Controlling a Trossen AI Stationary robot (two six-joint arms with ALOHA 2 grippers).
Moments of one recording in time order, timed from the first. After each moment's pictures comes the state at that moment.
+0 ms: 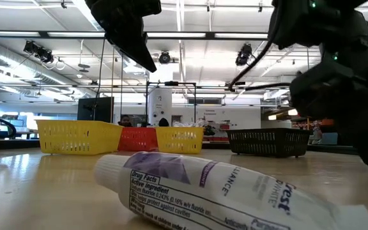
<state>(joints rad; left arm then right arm) -0.13 1.44 1.08 -0.50 -0.25 -0.07 0.32 1.64 0.84 -0.61 -0.29 1.53</state>
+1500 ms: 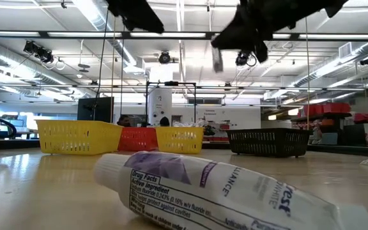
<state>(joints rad) -0.13 1.31 1.07 -0.38 -0.25 0.00 0.14 1.32 0.80 0.13 0.37 0.41</state>
